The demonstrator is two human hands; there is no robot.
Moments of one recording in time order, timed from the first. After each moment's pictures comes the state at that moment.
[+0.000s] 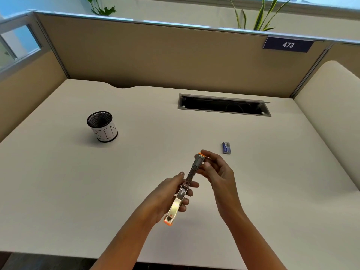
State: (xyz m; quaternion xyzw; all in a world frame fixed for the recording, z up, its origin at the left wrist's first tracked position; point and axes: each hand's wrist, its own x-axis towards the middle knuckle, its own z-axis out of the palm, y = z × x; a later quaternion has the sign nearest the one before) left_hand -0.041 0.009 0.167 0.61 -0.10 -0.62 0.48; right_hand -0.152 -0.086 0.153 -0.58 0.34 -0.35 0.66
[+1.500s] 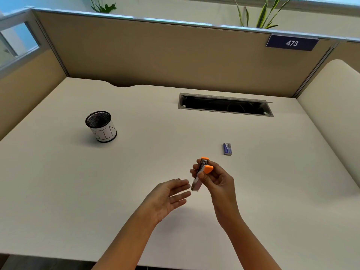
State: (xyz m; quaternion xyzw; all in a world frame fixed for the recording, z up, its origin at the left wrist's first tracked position) left_hand -0.032 0.003 0.138 0.56 0.05 -0.60 0.57; right_hand -0.158 -0.087 0.142 -0.55 0.31 -0.35 0.70
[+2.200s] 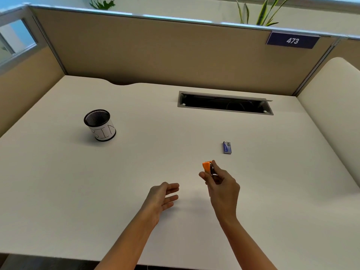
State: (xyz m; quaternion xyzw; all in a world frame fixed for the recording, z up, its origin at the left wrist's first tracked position) left_hand -0.028 0.007 0.105 0.68 0.01 -0.52 0.51; right_hand -0.154 -0.096 0.105 -0.66 0.48 -0.37 0.44
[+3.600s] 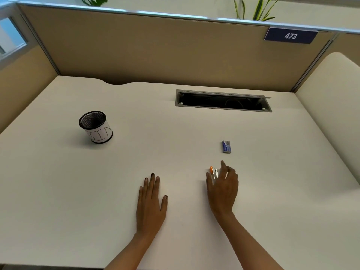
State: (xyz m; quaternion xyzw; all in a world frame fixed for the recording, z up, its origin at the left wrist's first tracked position) left_hand -0.012 0.028 -0.018 0.88 -0.43 -0.06 0.20; right_hand -0.150 -0.140 0.009 -0.79 0.55 -0.29 0.04
